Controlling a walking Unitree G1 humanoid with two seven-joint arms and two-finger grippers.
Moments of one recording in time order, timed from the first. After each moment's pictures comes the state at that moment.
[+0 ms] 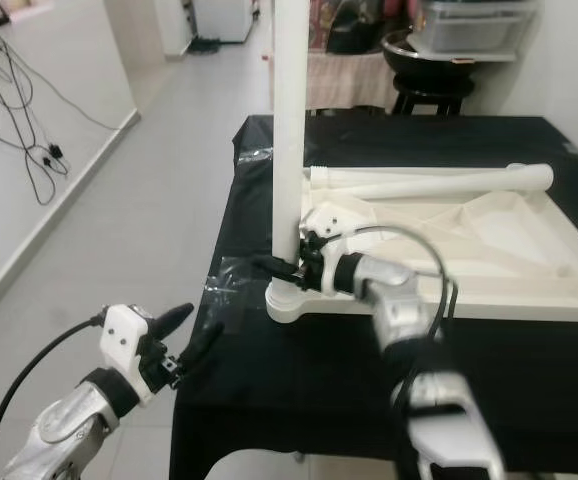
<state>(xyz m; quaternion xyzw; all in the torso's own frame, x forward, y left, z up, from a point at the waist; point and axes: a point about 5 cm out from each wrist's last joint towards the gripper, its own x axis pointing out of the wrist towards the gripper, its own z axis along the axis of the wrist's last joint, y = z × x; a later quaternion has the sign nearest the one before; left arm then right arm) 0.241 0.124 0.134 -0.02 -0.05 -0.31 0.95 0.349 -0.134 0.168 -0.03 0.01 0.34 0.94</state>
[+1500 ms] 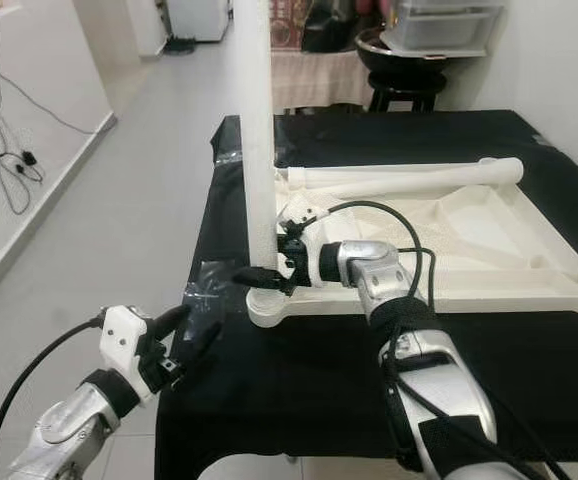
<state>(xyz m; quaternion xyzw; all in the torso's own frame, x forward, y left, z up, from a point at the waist) 0.243 0.124 0.129 -0.02 -0.04 -0.31 0.95 0.379 -0.135 0.190 -0.08 0.11 0.52 0.84</state>
